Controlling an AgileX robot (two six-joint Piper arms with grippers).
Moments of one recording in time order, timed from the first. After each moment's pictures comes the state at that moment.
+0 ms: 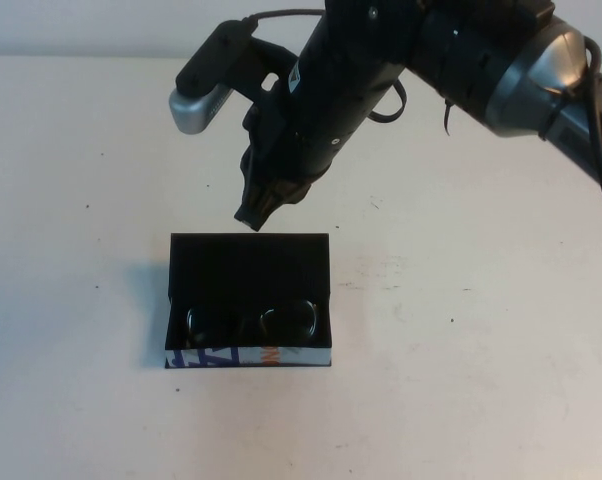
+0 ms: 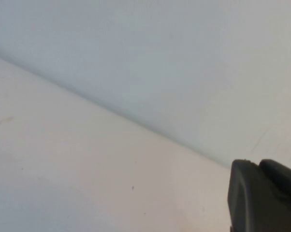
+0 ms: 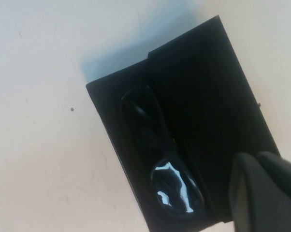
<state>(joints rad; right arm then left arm) 0.71 2.02 -2.11 0.22 1.25 -0.53 -0.01 -0.01 0.03 -0.25 0.01 -0.20</state>
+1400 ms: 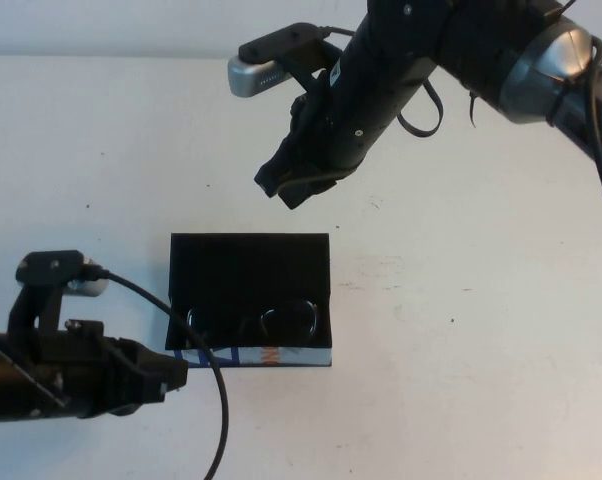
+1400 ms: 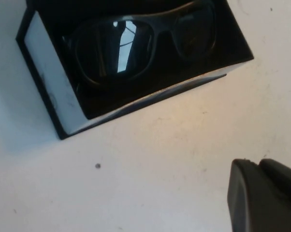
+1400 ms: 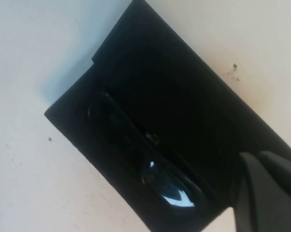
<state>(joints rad) 0.60 2.08 -2.11 0.28 1.25 -0.28 -0.20 1.28 -0.50 -1.24 0.66 1.11</state>
